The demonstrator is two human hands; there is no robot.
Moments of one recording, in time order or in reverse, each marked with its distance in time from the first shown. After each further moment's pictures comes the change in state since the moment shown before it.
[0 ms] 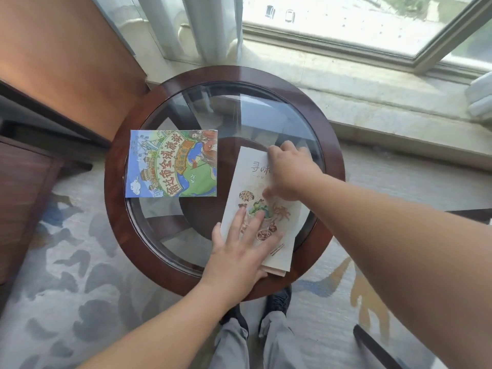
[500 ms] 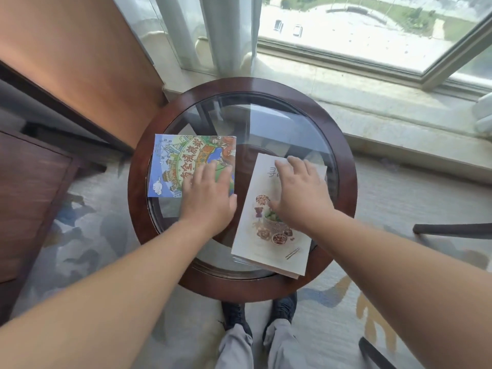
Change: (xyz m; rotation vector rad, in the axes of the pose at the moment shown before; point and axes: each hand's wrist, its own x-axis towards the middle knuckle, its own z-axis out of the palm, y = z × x) left_hand 0.039 -0.094 -0.056 -0.122 0.269 -0.385; right_hand -0.043 -0.023 0.017 0.029 0.196 -0.034
